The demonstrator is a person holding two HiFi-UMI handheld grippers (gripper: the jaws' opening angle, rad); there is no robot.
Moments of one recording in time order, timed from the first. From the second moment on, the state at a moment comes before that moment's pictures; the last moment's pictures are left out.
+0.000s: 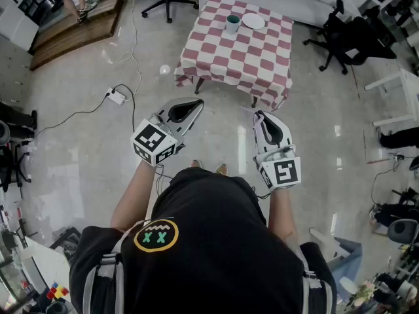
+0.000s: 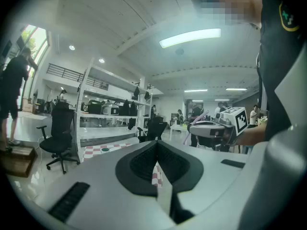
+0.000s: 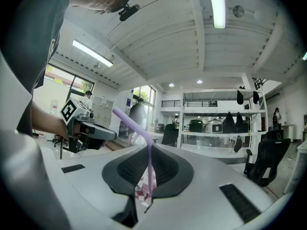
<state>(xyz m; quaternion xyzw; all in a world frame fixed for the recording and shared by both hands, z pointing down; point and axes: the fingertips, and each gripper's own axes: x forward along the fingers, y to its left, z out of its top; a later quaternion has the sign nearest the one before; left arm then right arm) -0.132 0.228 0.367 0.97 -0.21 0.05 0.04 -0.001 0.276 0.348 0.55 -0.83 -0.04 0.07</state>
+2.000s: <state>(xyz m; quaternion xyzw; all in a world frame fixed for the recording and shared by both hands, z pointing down) -0.086 0.255 0.369 0.97 -0.25 0.06 0.03 0.050 0.292 0.356 0.53 -0.85 -0.03 0.05</state>
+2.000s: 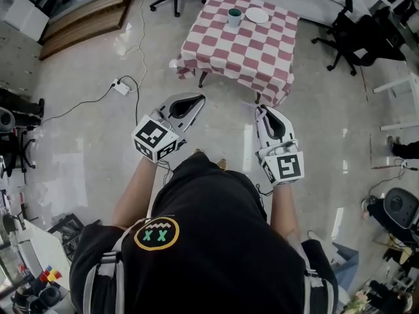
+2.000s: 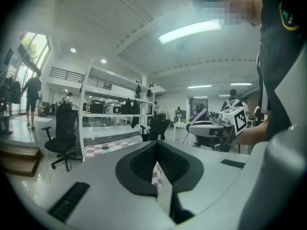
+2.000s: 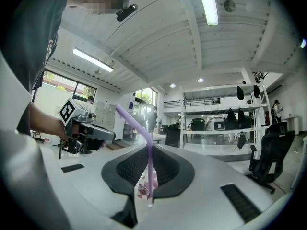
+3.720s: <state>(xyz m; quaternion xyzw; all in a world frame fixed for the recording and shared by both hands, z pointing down) -0.029 -0.058 0.401 0.97 -0.21 0.07 0.04 0.093 -0.019 0.374 0.54 -0.84 -0.01 0.07</state>
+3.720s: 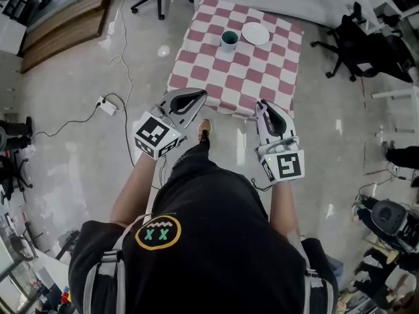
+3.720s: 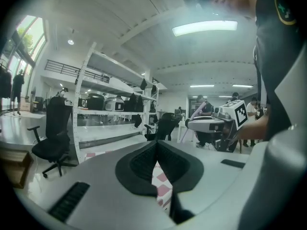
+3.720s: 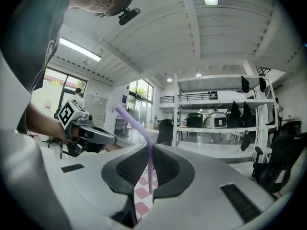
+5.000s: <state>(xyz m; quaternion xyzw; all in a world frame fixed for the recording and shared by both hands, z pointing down) -0.021 -0.244 0.404 0.98 -0.20 0.05 0.06 0.095 -0.229 0.359 0.56 -0.82 -0.04 0.08</state>
